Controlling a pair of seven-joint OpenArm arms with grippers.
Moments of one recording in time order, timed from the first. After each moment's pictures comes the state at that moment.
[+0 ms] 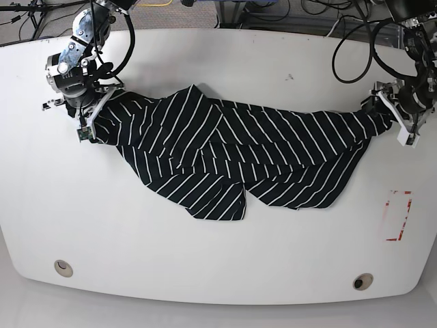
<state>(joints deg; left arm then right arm) 10.4 -24.1 -30.2 98.1 -36.1 -31.1 72.7 -10.0 -1.8 32.7 113.8 -5.7 40.9 -62.4</state>
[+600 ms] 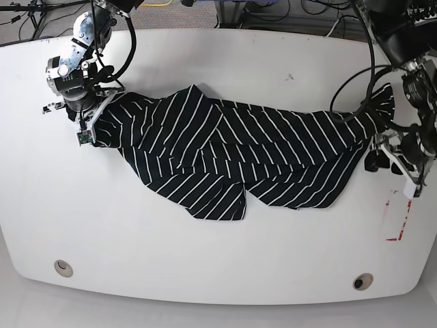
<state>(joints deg) -12.8 -20.1 -30.3 90.7 -35.2 -30.4 78.7 -8.7 -2.0 32.8 113.8 -5.8 40.9 -62.4</state>
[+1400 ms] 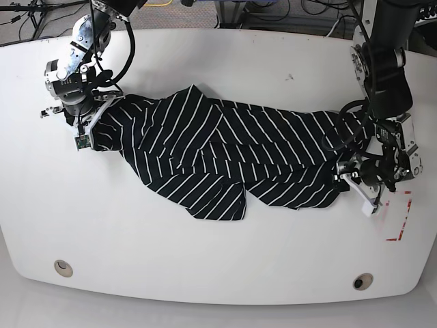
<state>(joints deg) -27.7 -16.9 -18.3 51.6 -25.9 -30.2 60.0 -6.9 -2.0 33.0 113.8 -6.0 40.9 -62.5</state>
